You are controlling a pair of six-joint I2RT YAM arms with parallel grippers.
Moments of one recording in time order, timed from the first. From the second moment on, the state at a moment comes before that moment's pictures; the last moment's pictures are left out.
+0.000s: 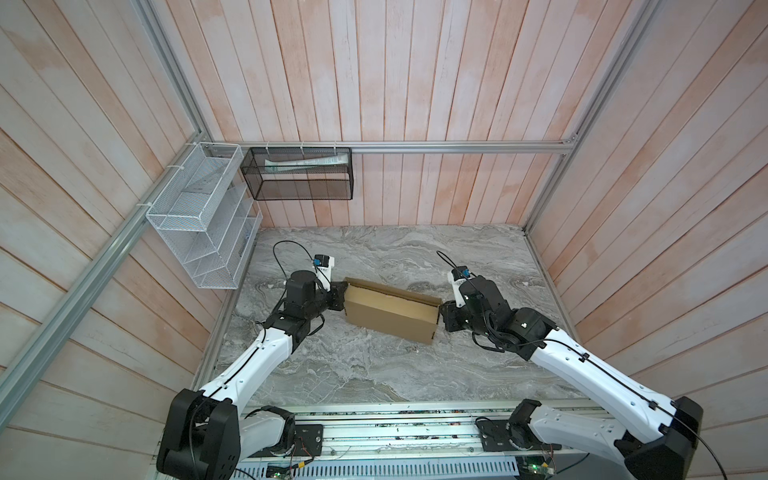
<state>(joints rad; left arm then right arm) -0.28 1.21 0.73 0.03 0.28 -0.25 0.75 1.09 0.98 -0.65 0.14 0.47</state>
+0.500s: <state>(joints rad) -0.28 1.21 0.73 0.03 0.28 -0.25 0.73 1.12 0.96 -0.61 0.09 0.45</state>
